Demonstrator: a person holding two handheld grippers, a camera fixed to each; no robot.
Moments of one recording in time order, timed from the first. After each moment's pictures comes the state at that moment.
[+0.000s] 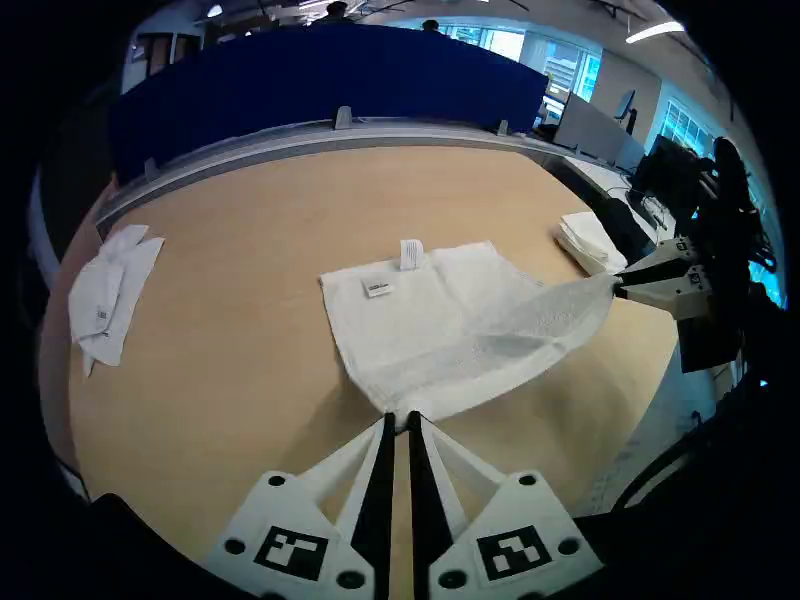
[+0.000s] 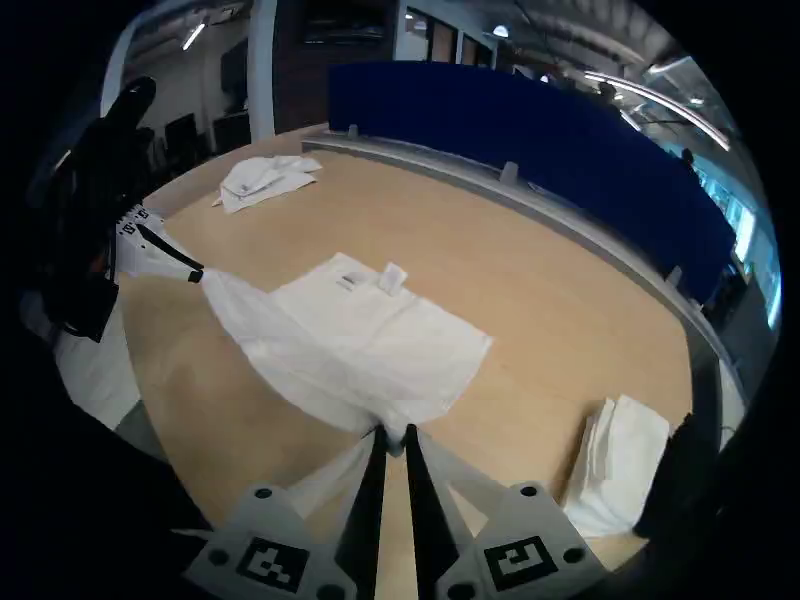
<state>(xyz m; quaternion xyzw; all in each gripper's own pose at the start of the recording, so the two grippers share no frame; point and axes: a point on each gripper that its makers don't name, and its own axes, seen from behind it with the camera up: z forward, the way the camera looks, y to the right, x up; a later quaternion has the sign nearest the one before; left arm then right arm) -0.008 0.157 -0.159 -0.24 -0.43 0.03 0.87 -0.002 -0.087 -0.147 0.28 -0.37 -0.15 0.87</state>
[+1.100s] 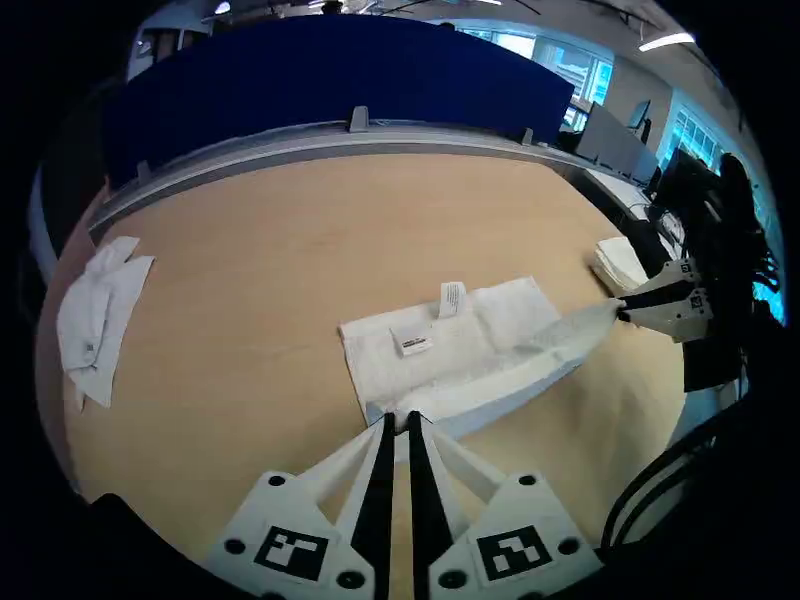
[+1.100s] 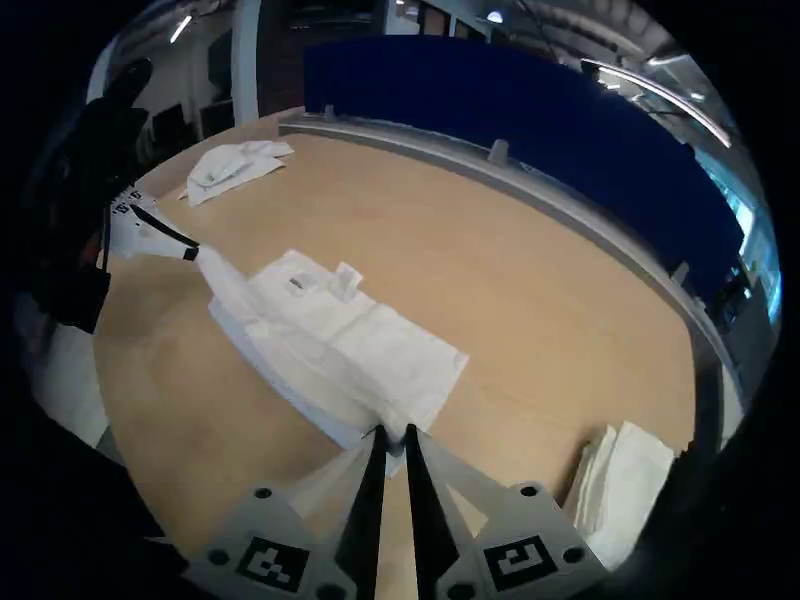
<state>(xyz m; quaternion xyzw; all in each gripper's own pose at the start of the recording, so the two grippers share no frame) -0.034 0.162 -0.062 -0.22 -0.42 0.03 0.88 -0.042 -0.079 -0.073 0.26 -0.40 -0.16 0.86</state>
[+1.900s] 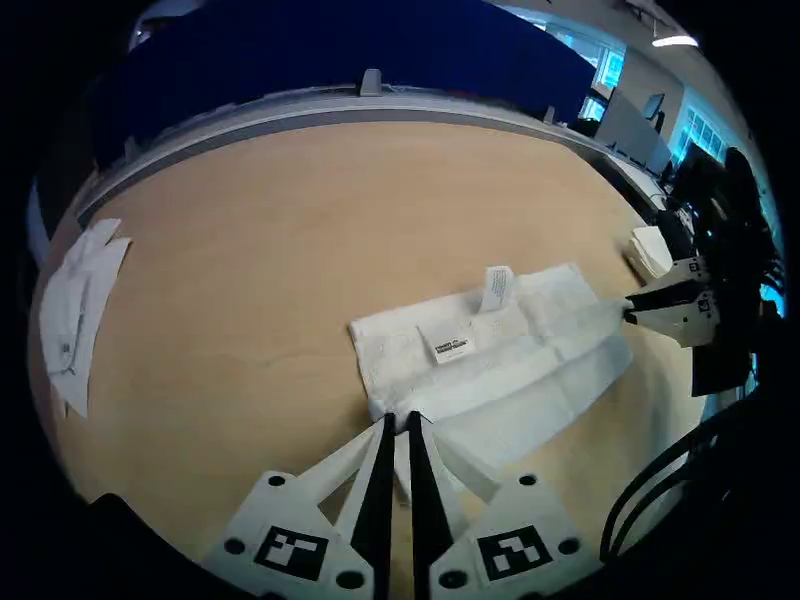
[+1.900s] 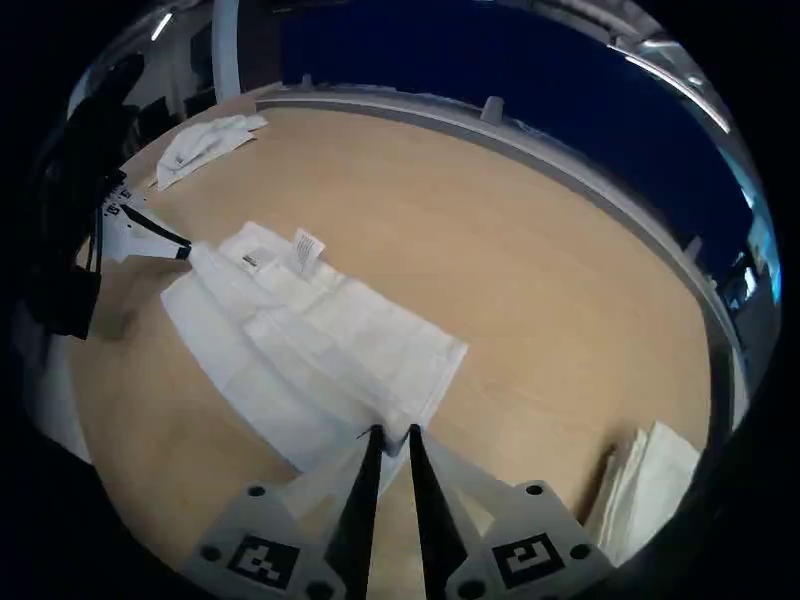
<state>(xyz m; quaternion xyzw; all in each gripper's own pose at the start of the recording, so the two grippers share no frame) -0.097 0.166 -0.021 -0.22 -0.46 0.03 0.86 -0.101 -0.075 -0.035 0.24 -0.44 -0.16 0.85</state>
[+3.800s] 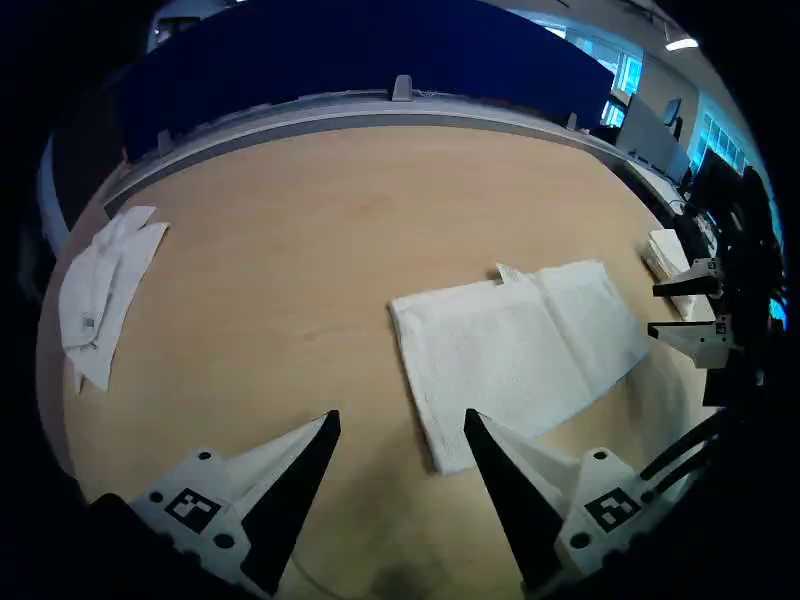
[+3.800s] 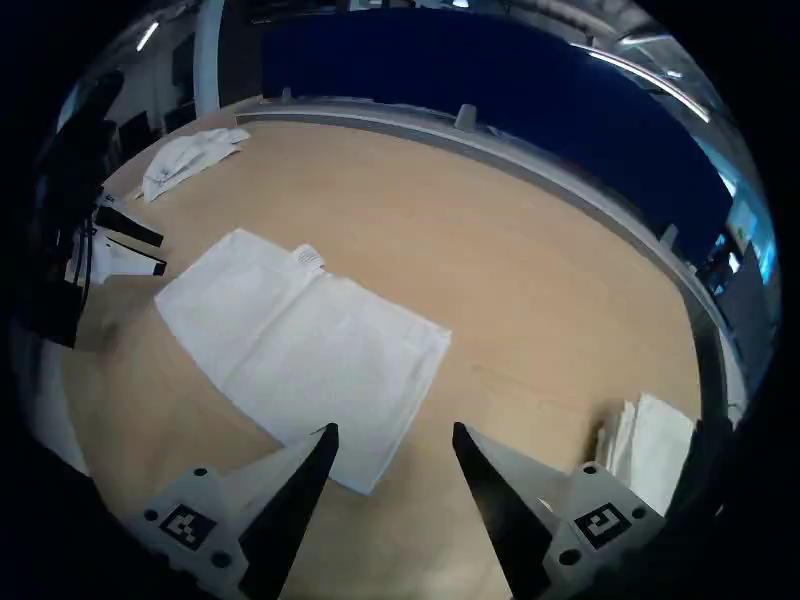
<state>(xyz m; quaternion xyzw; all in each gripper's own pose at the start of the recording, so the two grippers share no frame) -0.091 0.132 -0.041 -0.17 -0.45 0.04 0.88 -0.096 -0.068 -0.053 0.20 -0.42 -0.15 0.87</state>
